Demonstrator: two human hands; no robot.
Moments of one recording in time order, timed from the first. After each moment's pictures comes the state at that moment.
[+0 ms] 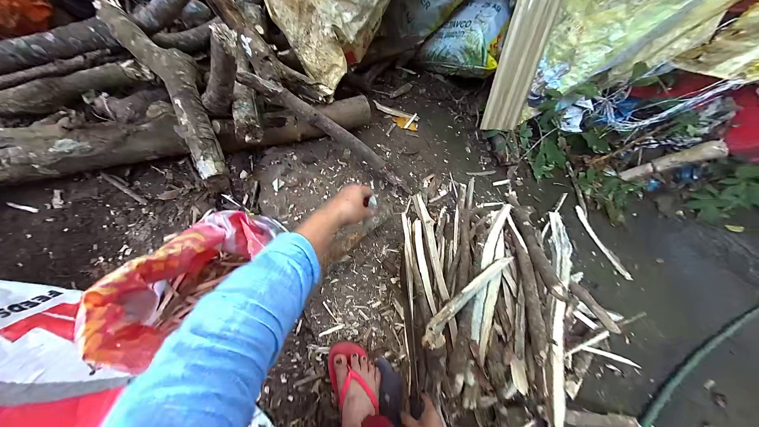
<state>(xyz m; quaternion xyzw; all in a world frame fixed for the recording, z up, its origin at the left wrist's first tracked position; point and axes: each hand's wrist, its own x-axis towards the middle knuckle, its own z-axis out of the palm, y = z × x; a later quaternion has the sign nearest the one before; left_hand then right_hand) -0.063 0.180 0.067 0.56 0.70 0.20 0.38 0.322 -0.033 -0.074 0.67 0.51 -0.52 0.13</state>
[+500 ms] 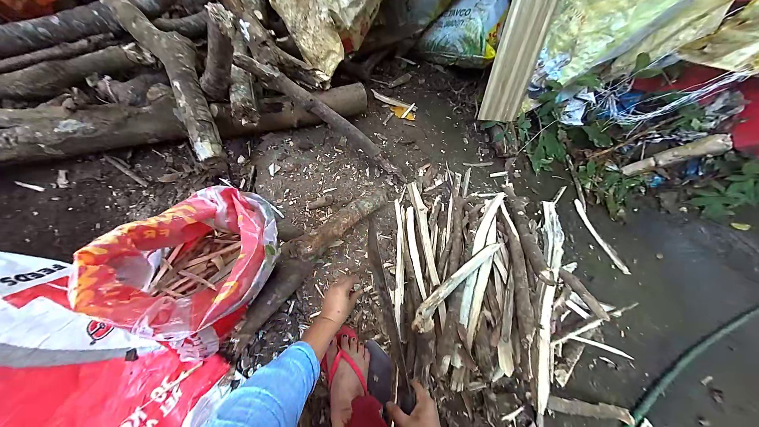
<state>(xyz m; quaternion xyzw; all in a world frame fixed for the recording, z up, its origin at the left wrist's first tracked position) 0.063 0.022 -0.076 0.44 0.77 0.23 0.39 0.327 -0.032 -0.026 0.60 0.59 -0.53 0.04</state>
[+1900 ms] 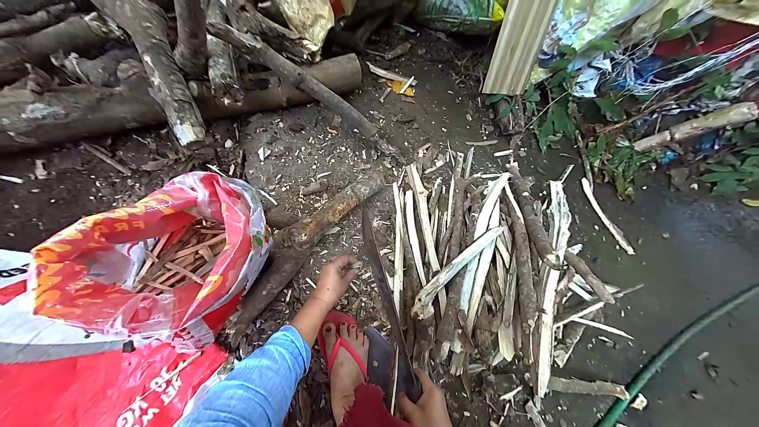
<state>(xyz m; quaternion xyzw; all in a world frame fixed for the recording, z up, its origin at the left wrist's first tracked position) 0.047 0.031 -0.072 0.42 0.73 0.35 0.41 0.334 -0.026 -0.011 0.59 0.62 -0.51 0.06</state>
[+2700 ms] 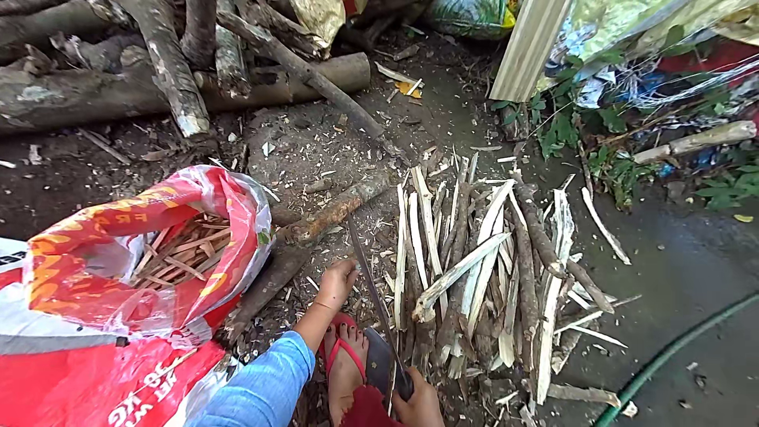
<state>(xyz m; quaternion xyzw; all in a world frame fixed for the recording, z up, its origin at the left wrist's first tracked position) 0.062 0.023 -0.071 0.46 0.76 0.36 0.29 0.320 -0.024 -0.020 0.59 0.65 -0.46 0.11</state>
